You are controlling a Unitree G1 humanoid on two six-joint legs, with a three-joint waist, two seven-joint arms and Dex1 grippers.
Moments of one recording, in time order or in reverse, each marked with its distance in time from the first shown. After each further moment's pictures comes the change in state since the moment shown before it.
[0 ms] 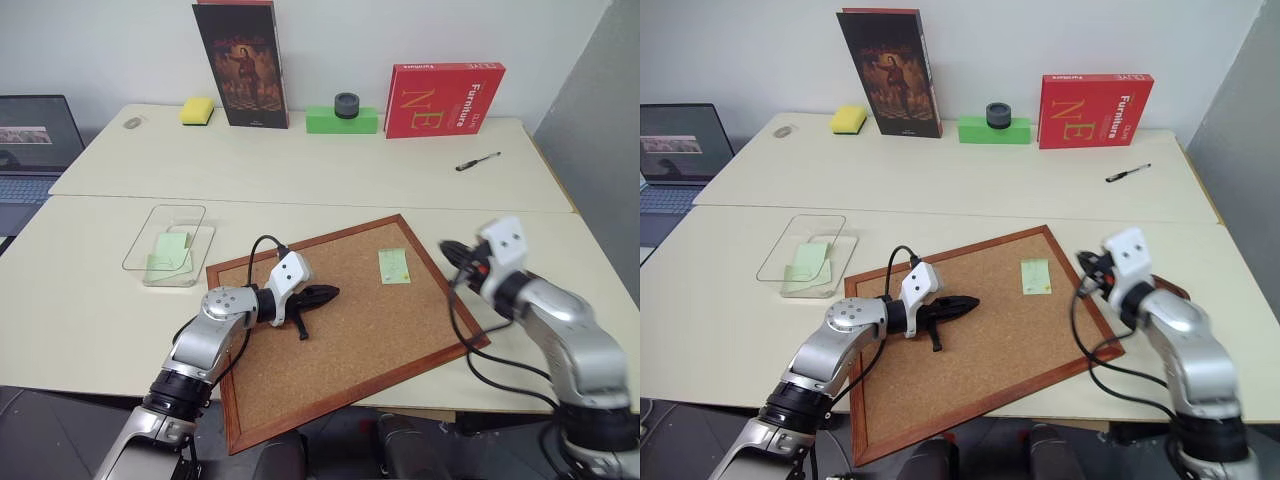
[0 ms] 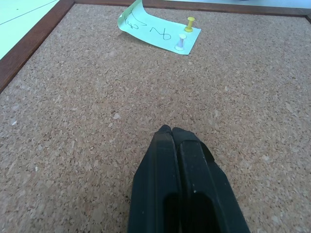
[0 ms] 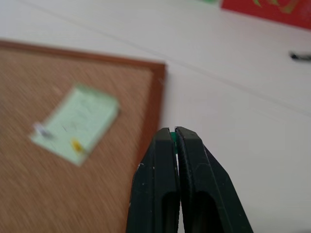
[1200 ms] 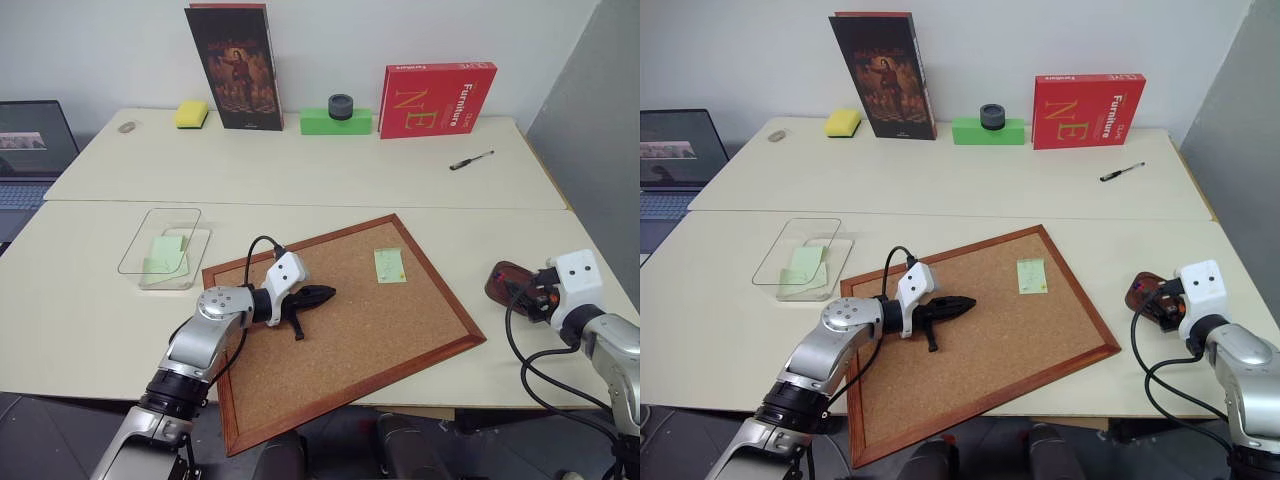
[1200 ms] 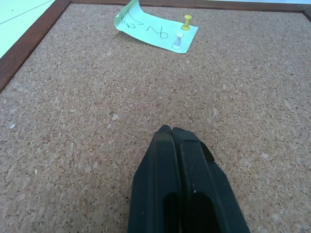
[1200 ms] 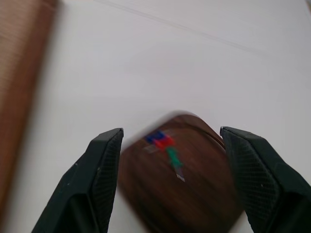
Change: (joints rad) left arm -0.002 0.008 0.001 0.015 0.002 -0.020 -0.014; right arm 0.061 -0.065 -0.106 -0.027 0.086 0.009 0.039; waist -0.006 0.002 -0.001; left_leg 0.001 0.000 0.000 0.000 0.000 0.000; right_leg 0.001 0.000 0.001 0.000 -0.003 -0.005
